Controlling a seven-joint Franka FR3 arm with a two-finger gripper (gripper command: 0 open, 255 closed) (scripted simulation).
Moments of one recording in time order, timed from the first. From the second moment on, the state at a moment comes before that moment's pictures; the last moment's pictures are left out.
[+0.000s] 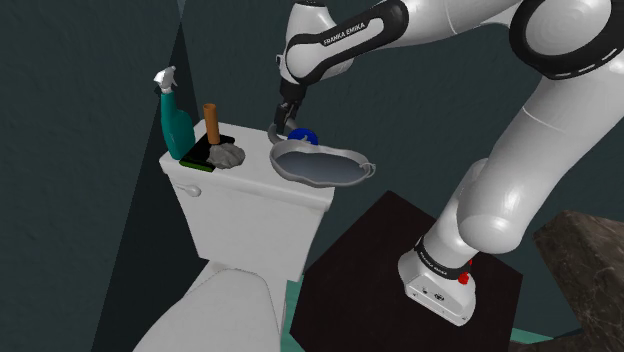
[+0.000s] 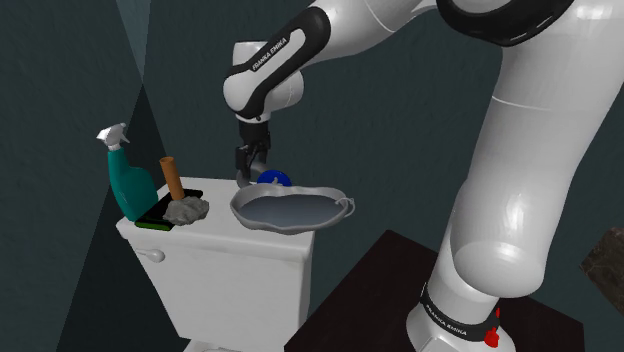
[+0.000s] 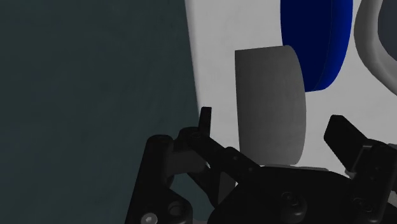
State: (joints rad) arm 0.18 0.03 -0.11 -2.16 0.02 2.30 -0.33
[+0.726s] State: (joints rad) arm 0.18 0.03 -0.11 -2.16 0.02 2.31 -0.33
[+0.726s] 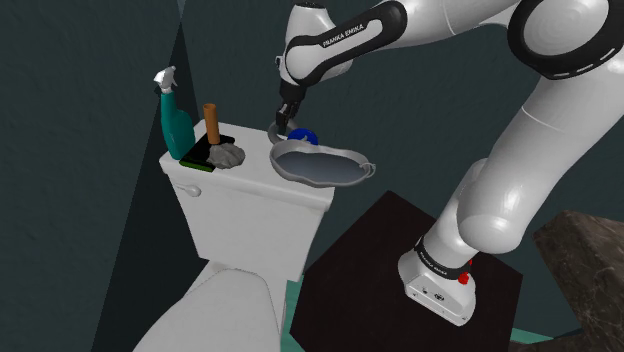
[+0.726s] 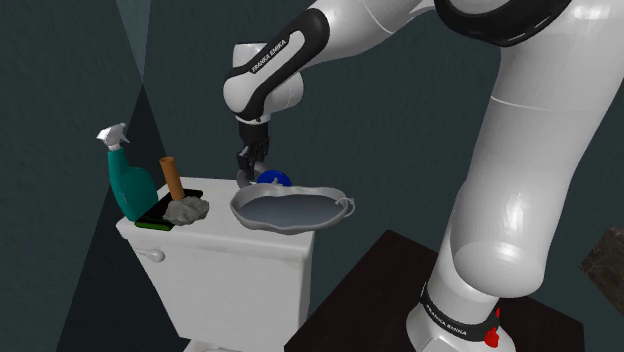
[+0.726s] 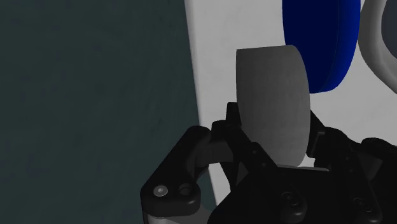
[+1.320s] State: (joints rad) arm 0.18 0.02 -0.11 -2.15 0.02 2.28 -0.33
